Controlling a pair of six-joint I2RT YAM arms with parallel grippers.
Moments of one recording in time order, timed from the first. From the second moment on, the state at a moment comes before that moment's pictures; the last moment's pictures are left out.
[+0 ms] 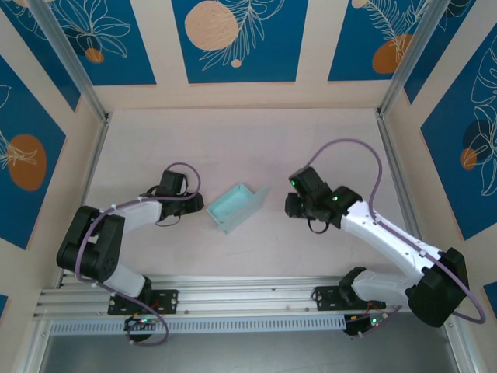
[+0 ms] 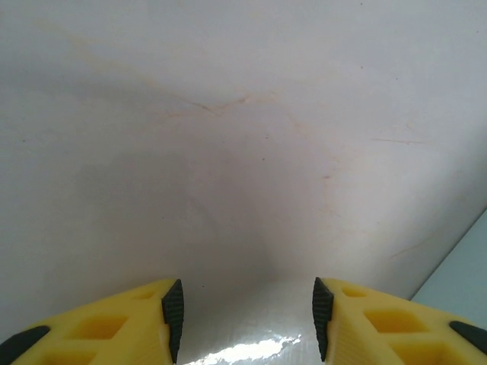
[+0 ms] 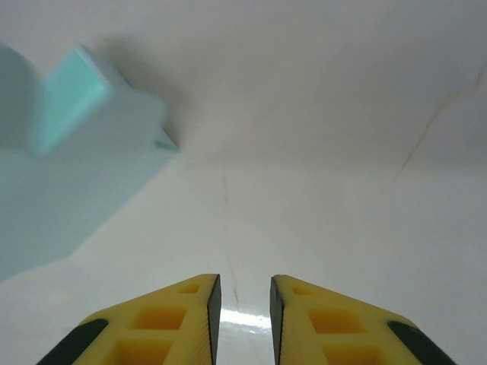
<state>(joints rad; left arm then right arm) -0.32 1.52 0.66 -0.13 0.12 -0.49 0.67 1.14 0.86 -0.77 0.10 0.71</state>
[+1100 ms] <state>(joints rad) -0.60 1.47 0.48 0.18 0.08 -0.63 0.59 1.73 0.96 -0.23 -0.21 0.83</state>
